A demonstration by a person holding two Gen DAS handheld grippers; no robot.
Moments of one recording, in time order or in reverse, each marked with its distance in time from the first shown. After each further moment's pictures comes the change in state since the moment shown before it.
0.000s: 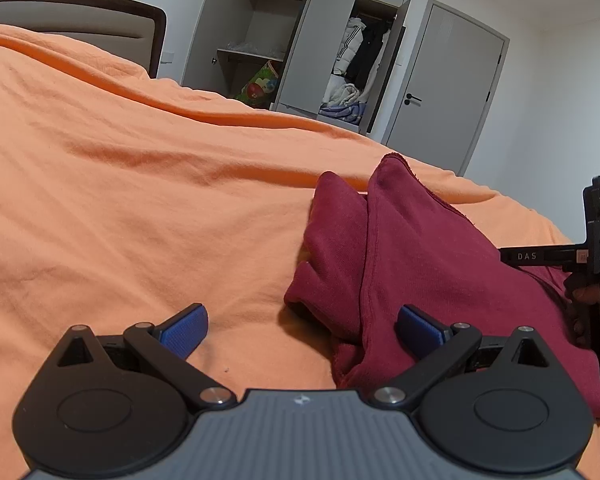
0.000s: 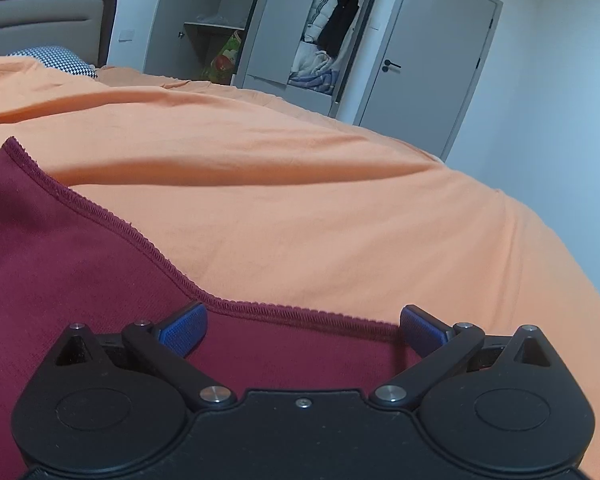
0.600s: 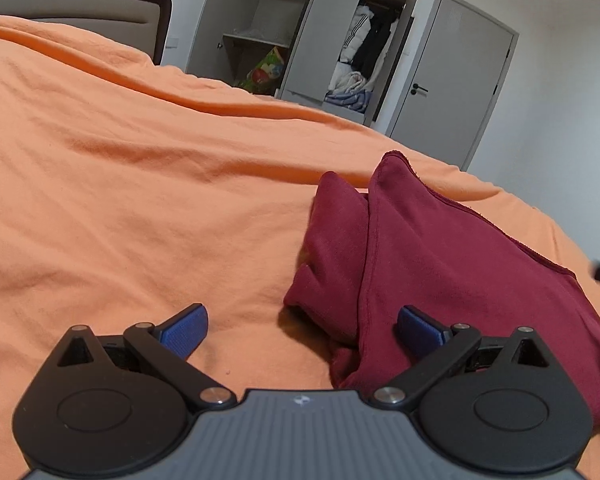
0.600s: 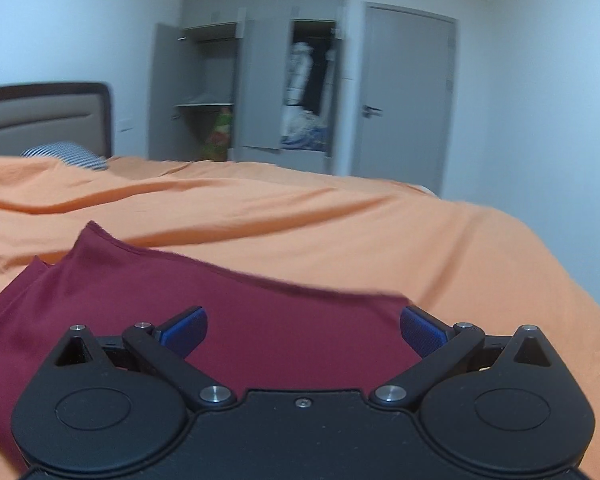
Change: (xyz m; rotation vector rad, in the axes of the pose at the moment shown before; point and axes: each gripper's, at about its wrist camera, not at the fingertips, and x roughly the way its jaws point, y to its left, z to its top) left arm -0.002 0.000 0.010 -0.023 0.043 0.004; right arm -0.139 -0.059 -0.044 0.148 -0.194 0.085
